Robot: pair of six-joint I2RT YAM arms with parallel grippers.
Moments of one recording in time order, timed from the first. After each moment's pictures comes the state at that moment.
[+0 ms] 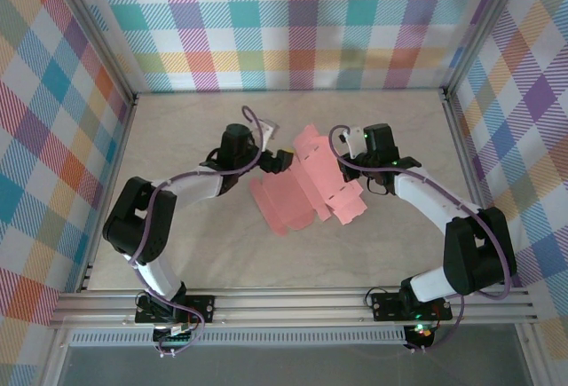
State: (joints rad) left arm -0.43 1.72 0.99 0.30 0.30 -0.04; right arm 0.33 1.44 0.94 -0.26 -0.24 -0.09
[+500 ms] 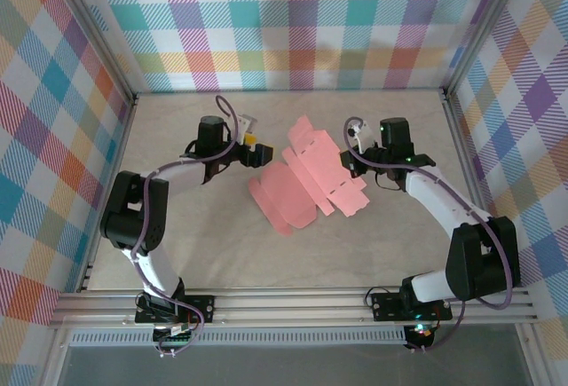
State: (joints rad) left arm -0.26 1.78 1.05 0.19 0.65 -0.02; right arm 0.24 1.40 0.97 -0.29 -0.54 -0.14
